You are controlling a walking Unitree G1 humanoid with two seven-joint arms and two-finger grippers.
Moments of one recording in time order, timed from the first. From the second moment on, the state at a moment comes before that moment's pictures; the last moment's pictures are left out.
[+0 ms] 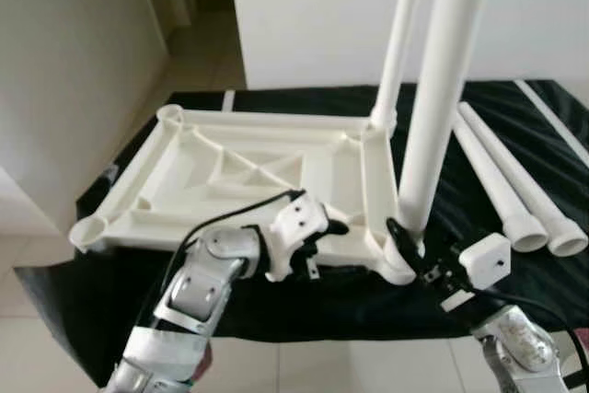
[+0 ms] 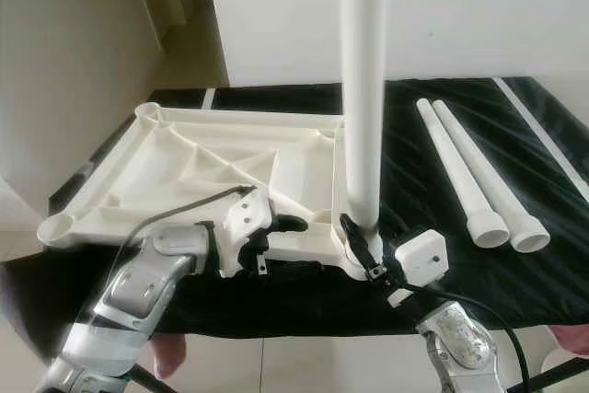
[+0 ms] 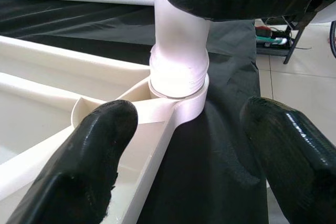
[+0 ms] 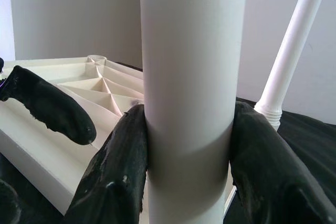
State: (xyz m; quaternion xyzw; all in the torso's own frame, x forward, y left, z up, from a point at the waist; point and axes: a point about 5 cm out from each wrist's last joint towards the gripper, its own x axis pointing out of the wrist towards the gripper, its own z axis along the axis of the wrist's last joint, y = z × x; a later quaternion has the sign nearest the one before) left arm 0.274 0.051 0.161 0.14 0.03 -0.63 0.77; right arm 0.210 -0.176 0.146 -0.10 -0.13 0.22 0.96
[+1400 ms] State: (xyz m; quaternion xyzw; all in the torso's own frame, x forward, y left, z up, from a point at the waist) left arm 0.277 0.050 0.166 0.13 0.02 -0.63 0.76; right arm 0.230 -0.186 0.149 -0.07 -0.12 0.25 0.96
